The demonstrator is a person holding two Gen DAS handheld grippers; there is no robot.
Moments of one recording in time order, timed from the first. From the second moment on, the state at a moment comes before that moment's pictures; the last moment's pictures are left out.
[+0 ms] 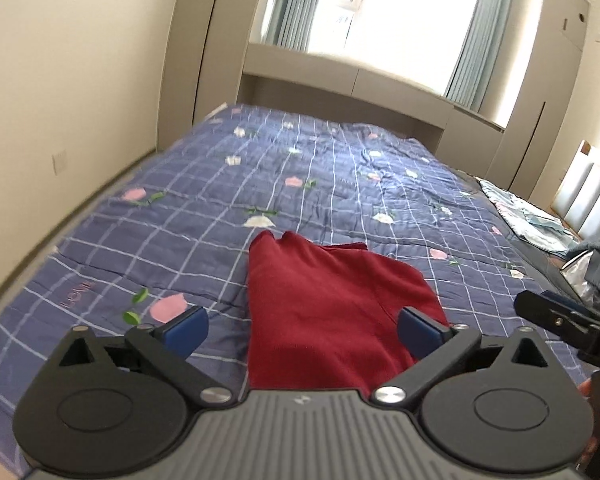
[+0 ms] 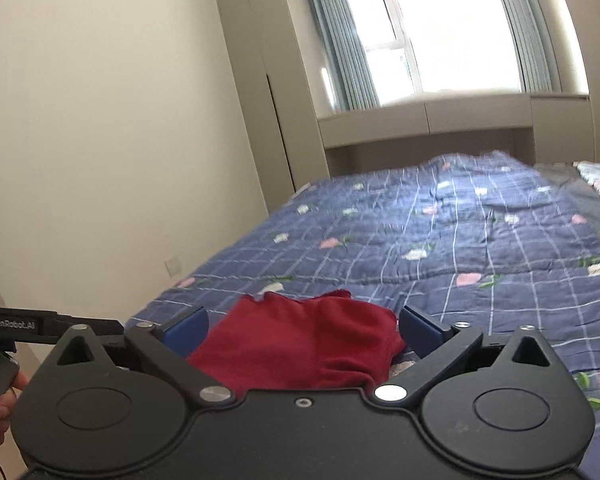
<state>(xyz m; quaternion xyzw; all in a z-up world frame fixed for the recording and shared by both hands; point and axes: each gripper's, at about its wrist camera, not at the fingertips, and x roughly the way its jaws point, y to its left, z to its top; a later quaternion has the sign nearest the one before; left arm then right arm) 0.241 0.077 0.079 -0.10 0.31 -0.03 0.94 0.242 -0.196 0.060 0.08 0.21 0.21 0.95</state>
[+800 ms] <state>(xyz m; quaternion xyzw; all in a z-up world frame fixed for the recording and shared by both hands) 0.084 0.058 0.041 -0.07 0.29 -0.01 0.95 0.071 -0.209 0.041 0.04 0.18 0.17 0.97</state>
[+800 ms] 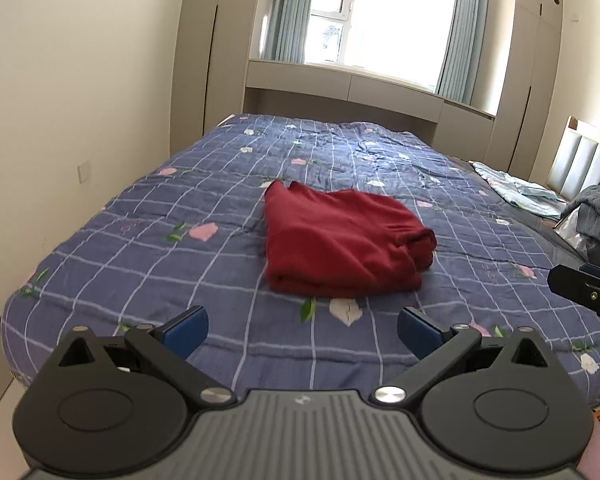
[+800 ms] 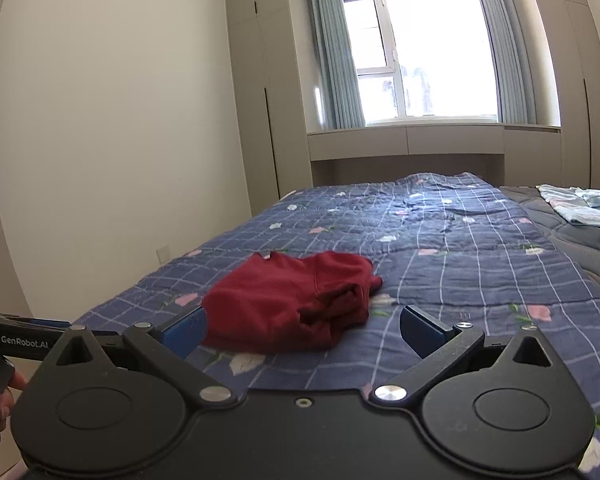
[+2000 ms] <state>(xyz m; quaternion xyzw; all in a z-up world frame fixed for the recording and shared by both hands) 0.070 0.065 0.046 -0.07 0.29 0.00 0.95 0.063 -0.210 0.038 0.04 0.18 0.18 0.97</state>
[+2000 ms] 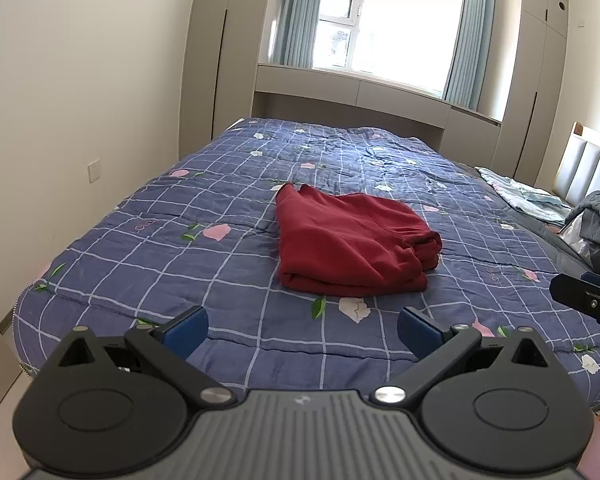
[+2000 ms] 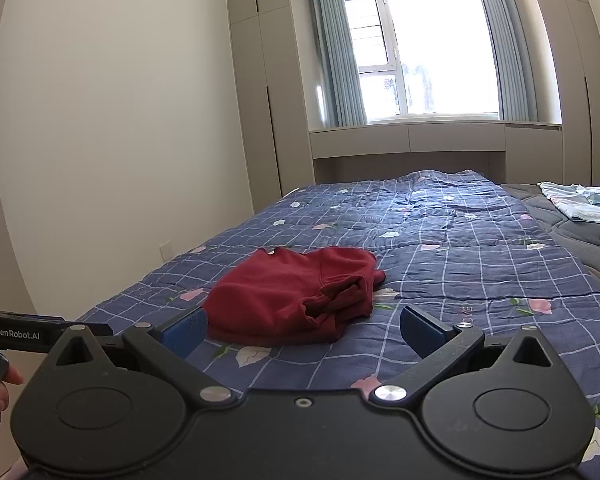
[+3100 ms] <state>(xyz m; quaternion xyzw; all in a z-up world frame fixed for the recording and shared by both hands) 0.088 0.059 0.037 -0.07 0.31 -0.01 0.95 0.085 -0.209 0.024 0.05 0.21 0.17 0.96</state>
